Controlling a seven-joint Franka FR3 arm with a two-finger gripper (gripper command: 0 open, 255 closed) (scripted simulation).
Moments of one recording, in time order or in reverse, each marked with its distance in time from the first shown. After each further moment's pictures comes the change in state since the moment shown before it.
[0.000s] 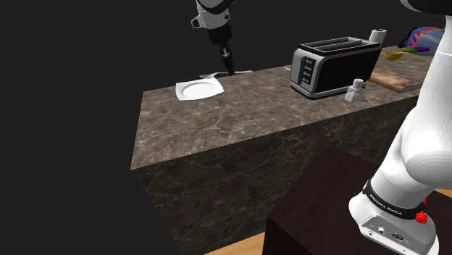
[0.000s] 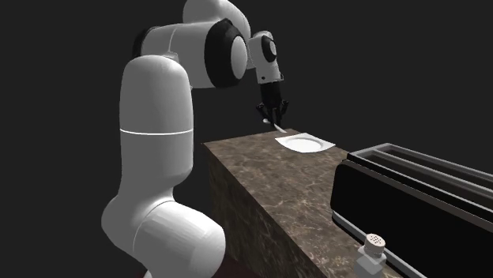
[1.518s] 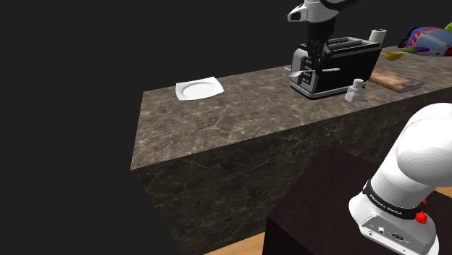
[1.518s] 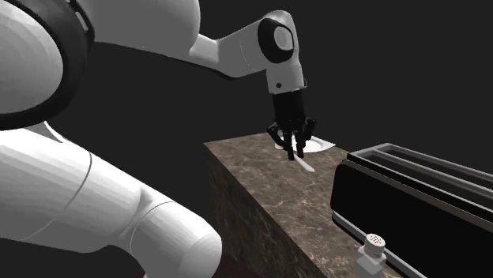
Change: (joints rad) arm -0.142 -0.804 -0.211 -0.809 -0.068 0.086 -0.310
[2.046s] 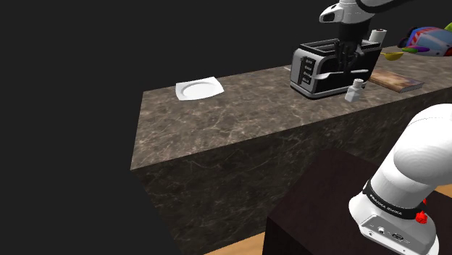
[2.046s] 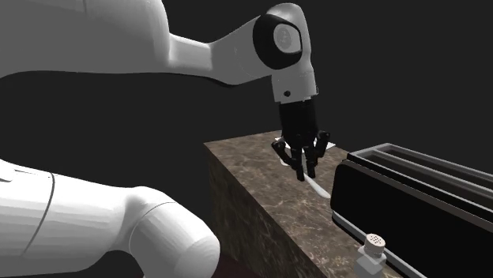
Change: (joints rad) arm -0.067 -0.211 -0.099 -0.140 -0.090 -0.033 -0.127
